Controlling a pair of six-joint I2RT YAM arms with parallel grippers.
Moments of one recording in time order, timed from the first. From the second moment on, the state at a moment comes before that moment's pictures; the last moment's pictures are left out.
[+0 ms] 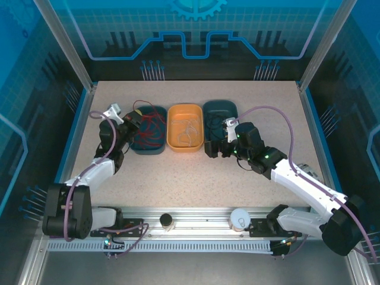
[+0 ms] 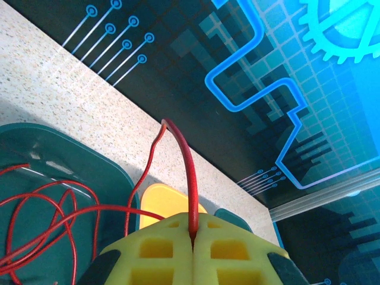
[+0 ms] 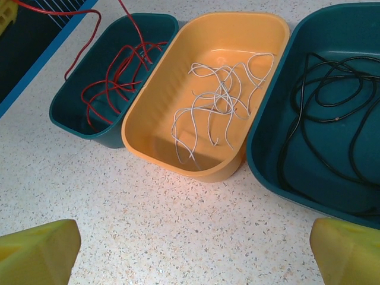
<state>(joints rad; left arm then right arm) -0.02 1.26 0.56 0.58 0.21 -0.88 0.61 1.11 0.82 -0.30 -0.08 0.34</state>
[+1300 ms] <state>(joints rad) -0.18 1.37 0.96 0.47 0.14 -0.77 0.61 1.10 0.80 -0.30 -0.08 0.35</state>
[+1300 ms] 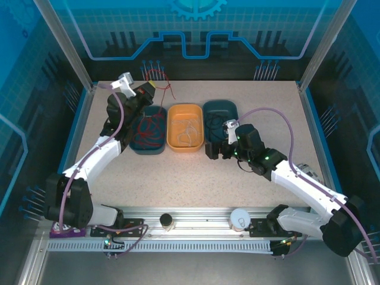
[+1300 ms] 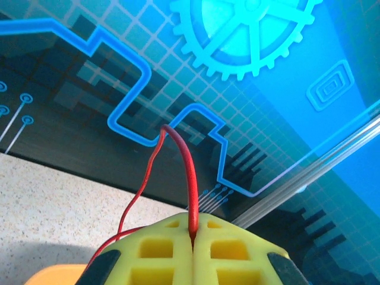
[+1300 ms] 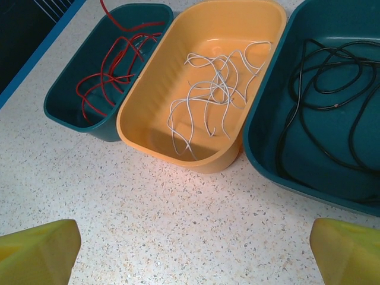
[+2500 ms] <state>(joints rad) -0.18 1.31 0.63 0.60 -0.12 -0.85 0.61 1.05 0.77 -0.31 -0.06 0.35</state>
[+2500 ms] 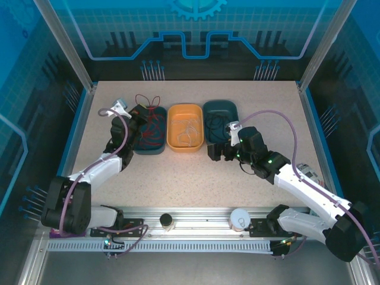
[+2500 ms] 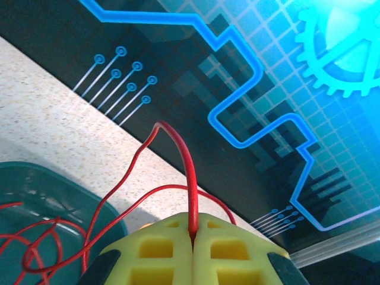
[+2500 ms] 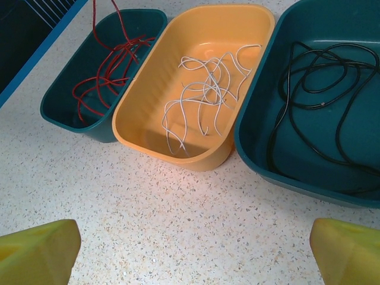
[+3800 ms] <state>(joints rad) -0.28 1.26 0.42 0.32 -0.21 -0.95 0.61 1.05 0.75 -0.30 -0.08 0.36</state>
